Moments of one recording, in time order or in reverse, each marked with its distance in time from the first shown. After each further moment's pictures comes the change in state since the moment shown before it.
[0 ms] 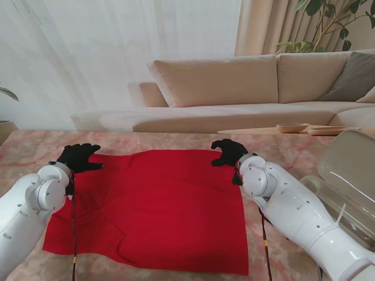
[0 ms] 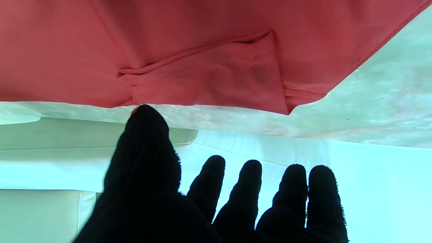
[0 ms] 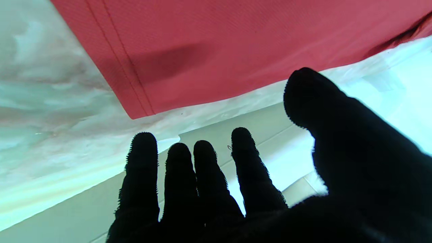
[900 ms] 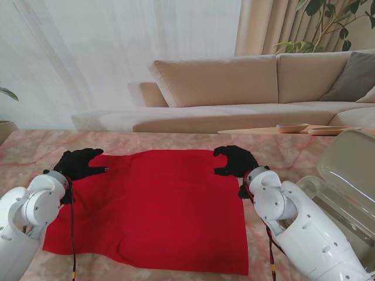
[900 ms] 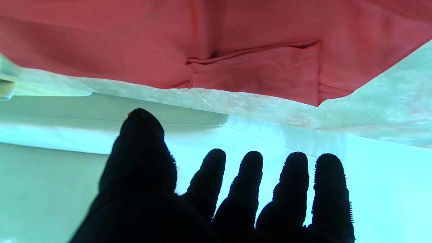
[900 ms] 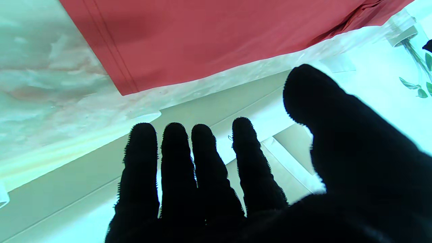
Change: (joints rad) left arm 0.222 -0.015 -0.146 -0.310 -0.056 0.018 -0.074; right arm -0.350 0.061 0.278 -0.462 -0.142 0.020 0.065; left_hand -0.038 0.023 0.001 -0.002 0.072 -0.006 -0.003 0.011 0.122 0.001 -0.048 0.000 0.111 0.013 0.012 0.049 0.050 0.093 0.140 0.153; right_hand 0.023 -0.012 -0.027 0.000 0.096 -0.027 0.049 -0.001 0.194 0.002 -0.017 0.012 0.191 0.043 0.048 0.054 0.095 0.015 0.034 0.000
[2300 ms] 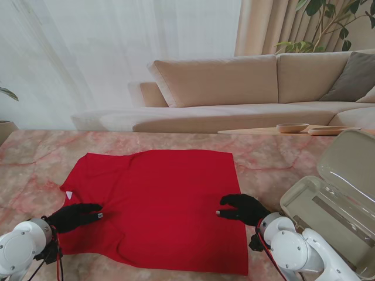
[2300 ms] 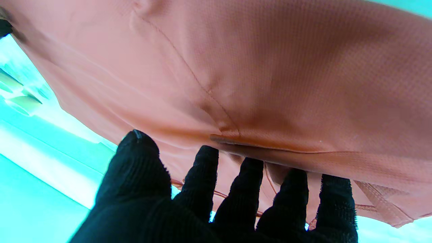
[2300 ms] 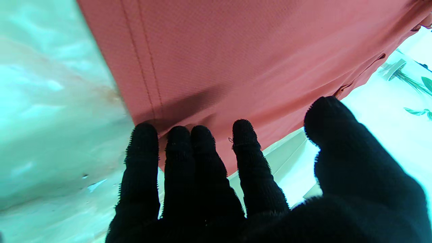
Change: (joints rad) left arm 0.405 0.024 -0.179 -0.258 -0.335 0.161 -0.279; right arm -0.401 0.025 0.182 -0.222 0.094 0.041 0.160; left_hand -0.083 0.147 0.000 0.000 0.035 -0.093 0.014 0.003 0.012 0.003 -0.078 -0.032 -0.096 -0.009 -0.138 -0.083 -0.064 0.043 -0.156 -0.032; right_hand -0.041 0.329 -0.333 0.000 -0.013 -0.003 -0.027 -0.011 0.011 0.010 -0.059 -0.010 -0.036 -0.042 -0.011 0.000 -0.014 -0.013 0.011 -0.010
